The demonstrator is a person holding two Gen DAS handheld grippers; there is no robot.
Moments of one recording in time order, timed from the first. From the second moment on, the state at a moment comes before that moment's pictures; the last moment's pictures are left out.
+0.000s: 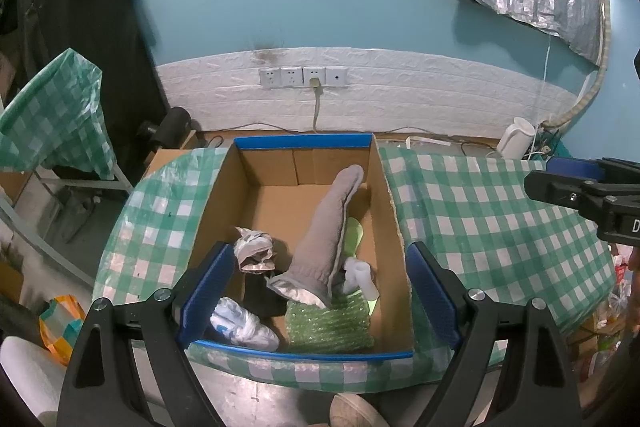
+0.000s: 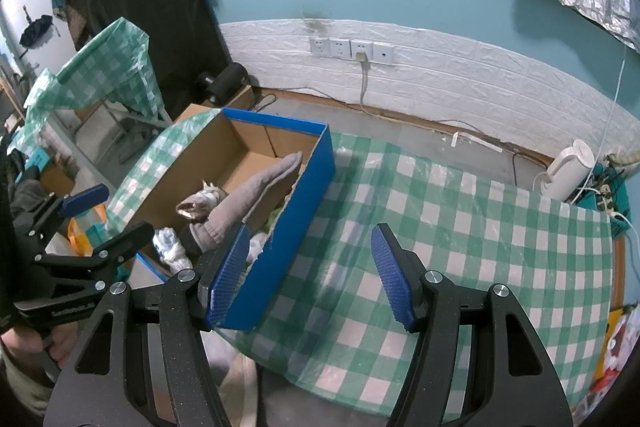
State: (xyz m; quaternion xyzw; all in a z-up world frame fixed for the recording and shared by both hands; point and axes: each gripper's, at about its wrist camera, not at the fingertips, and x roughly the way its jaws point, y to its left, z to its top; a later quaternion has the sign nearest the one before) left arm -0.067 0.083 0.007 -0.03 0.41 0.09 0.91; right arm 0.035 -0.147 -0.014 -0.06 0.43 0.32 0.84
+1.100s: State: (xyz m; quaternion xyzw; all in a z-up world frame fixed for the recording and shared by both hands) left arm -0.068 0.089 0.001 -0.04 0.41 0.10 0.90; right arm 0.031 -0.141 -0.014 -0.07 0.43 0.32 0.84
